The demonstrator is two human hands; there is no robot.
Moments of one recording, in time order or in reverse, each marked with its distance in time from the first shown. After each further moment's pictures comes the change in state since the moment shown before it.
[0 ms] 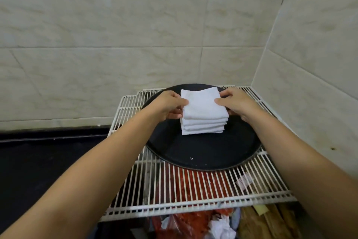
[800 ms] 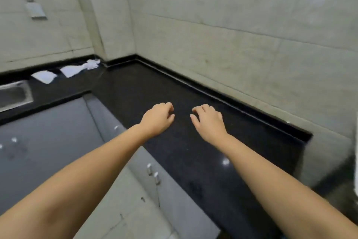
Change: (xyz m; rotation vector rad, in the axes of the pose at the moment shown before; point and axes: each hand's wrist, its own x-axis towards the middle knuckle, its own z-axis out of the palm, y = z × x) left_hand -0.421 -0.295 -0.405 0.905 0.899 -0.223; right_hand -0.332 -0.155 0.544 -0.560 -0.451 -1.149
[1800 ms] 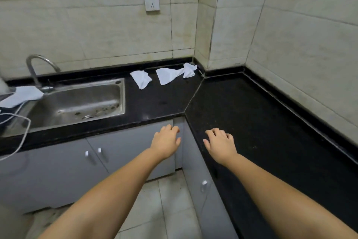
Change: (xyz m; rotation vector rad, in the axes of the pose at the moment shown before) left_hand 0.168 -0.492 -0.048 0.098 -0.084 -0.544; right_hand 0.394 -0.287 0.324 -0.119 -0.444 -0.348
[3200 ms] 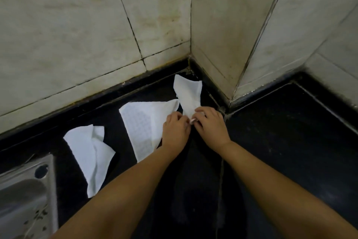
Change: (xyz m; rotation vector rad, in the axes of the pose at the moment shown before) left_hand 0.608 -0.097 0.050 -0.220 0.077 0.131; right_hand 0.594 0.050 0.052 0.325 0.262 -0.048
